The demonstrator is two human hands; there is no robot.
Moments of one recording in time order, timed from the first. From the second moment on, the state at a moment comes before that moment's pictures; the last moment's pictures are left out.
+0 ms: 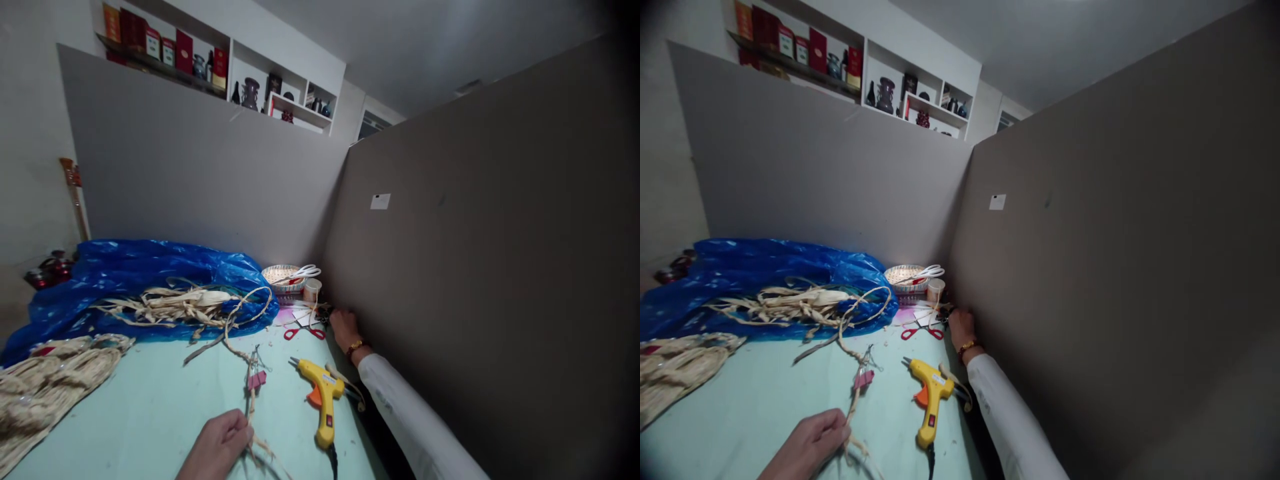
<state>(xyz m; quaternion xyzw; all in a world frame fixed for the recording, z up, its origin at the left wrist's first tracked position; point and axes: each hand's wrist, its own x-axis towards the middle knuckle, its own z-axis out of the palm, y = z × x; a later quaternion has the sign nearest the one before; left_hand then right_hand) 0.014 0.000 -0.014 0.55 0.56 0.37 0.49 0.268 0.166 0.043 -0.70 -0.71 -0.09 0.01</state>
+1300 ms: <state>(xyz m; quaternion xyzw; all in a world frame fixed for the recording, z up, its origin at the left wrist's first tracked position) 0.000 -0.011 0.003 0.44 0.52 0.34 0.65 0.199 0.036 0.035 -0.24 -0.52 0.72 0.40</state>
